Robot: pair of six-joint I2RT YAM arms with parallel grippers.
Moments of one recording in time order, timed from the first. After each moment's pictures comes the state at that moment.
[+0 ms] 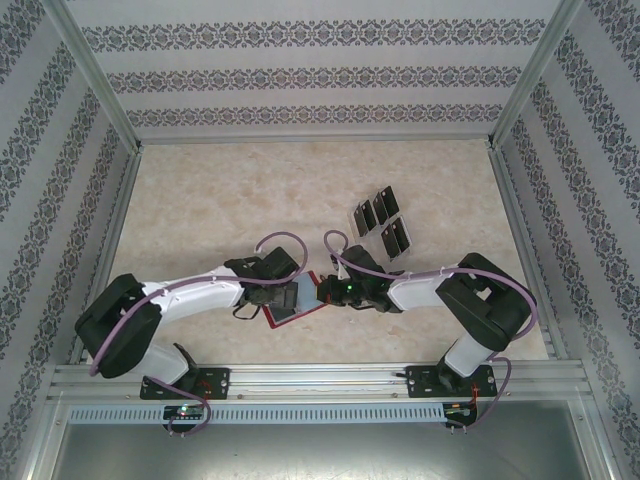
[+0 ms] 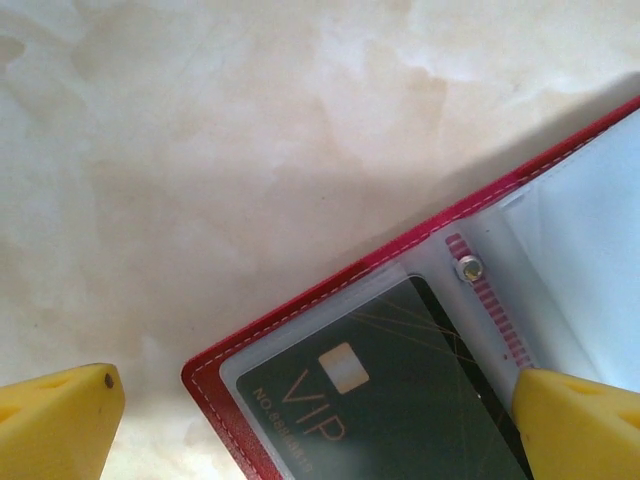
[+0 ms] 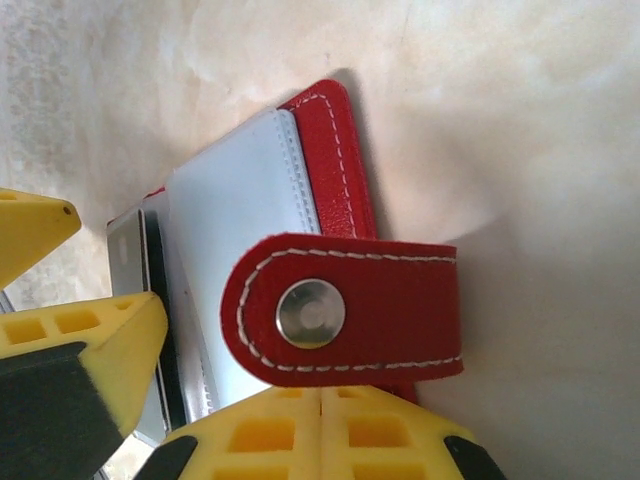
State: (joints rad) left arm -0.78 1.45 0.76 -0.58 -0.21 -0.71; right arm 0.76 1.64 0.56 0.26 -0.39 0.89
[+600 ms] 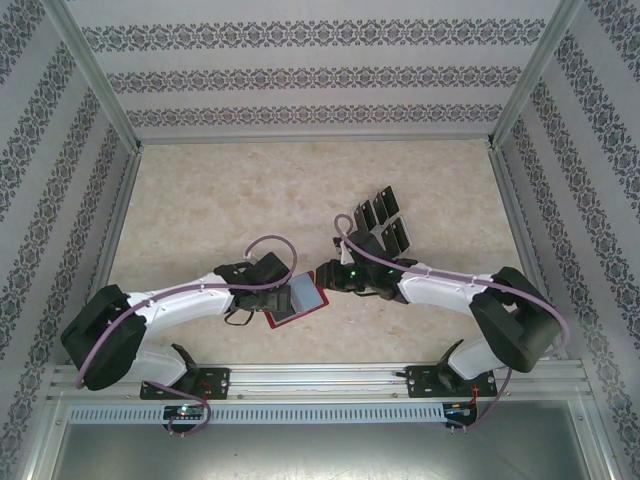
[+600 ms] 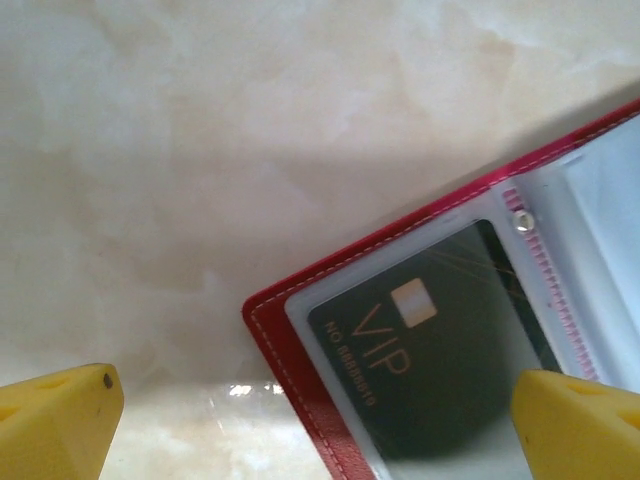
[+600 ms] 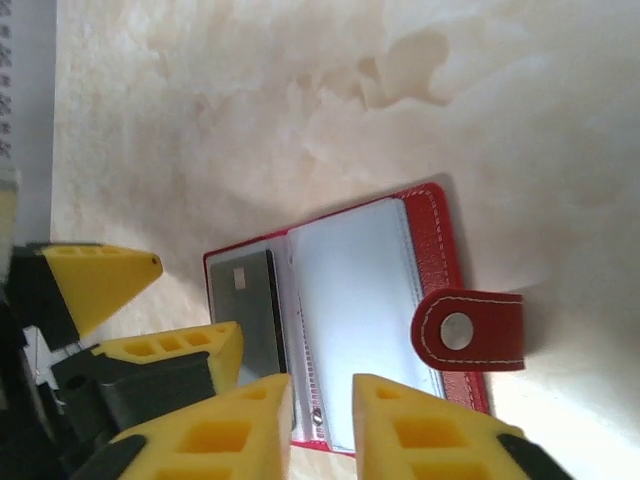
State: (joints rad) left arm -0.78 1.36 0.69 -0.61 -0.22 -0.79; right arm 0.72 1.46 0.67 0.02 -0.38 0.83
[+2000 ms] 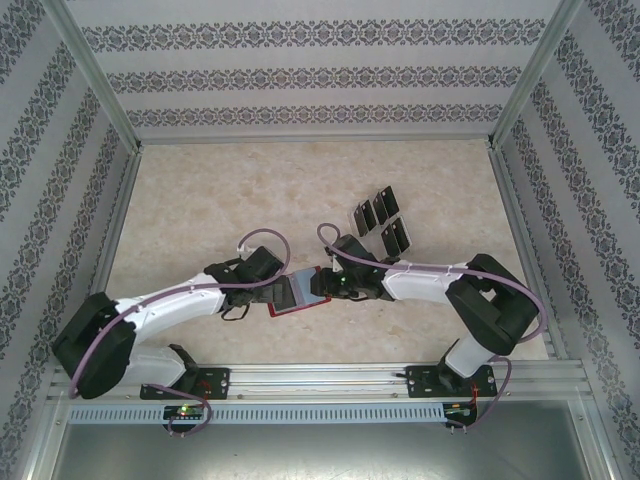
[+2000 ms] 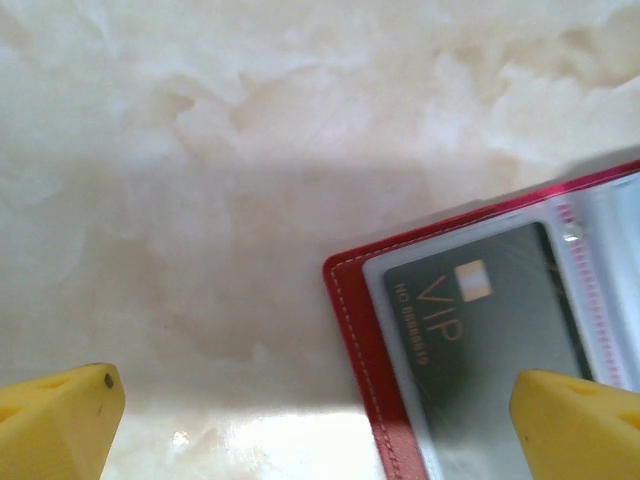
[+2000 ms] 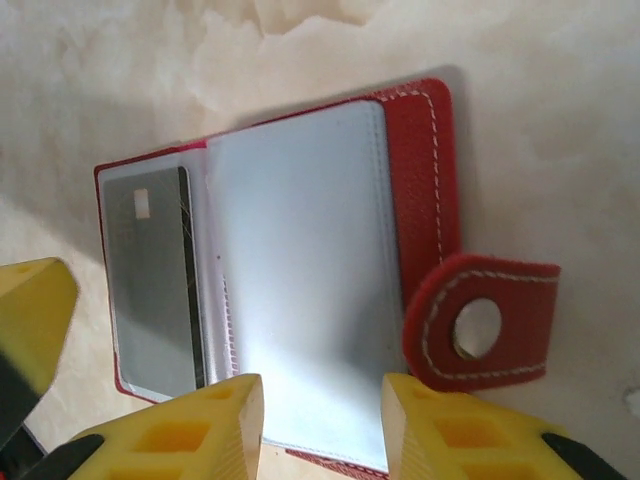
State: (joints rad) left arm -0.72 1.29 0.68 -0.56 -0.28 -0.72; right arm 0.78 1.61 0.73 -0.04 -0.30 0.81
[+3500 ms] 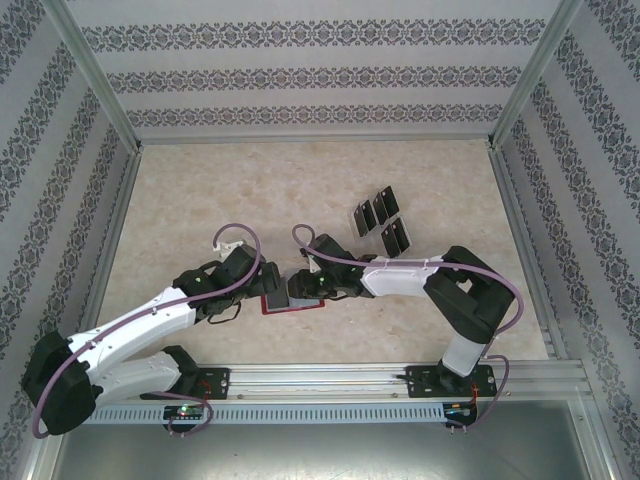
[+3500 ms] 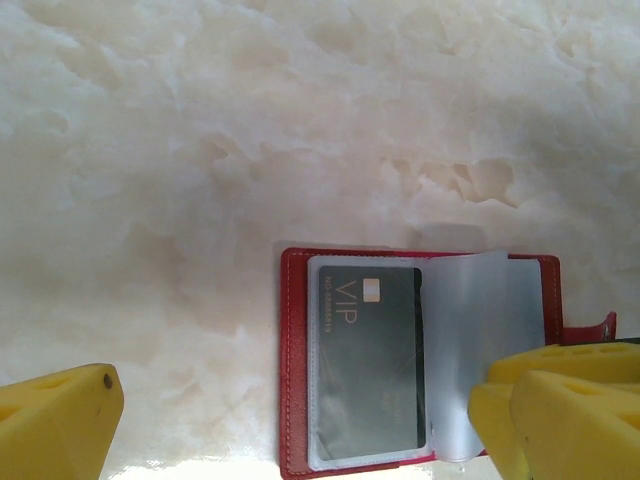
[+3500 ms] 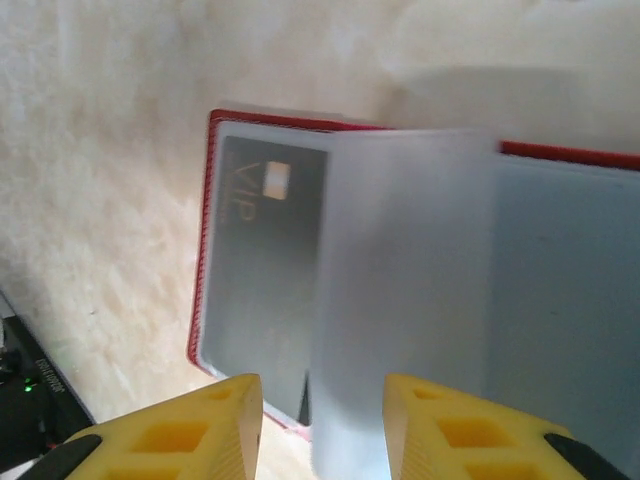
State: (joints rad) left arm -0.72 1.05 0.68 -0.63 -0.29 -0.92; right arm 0.89 1.74 0.88 -0.03 -0.35 0.82
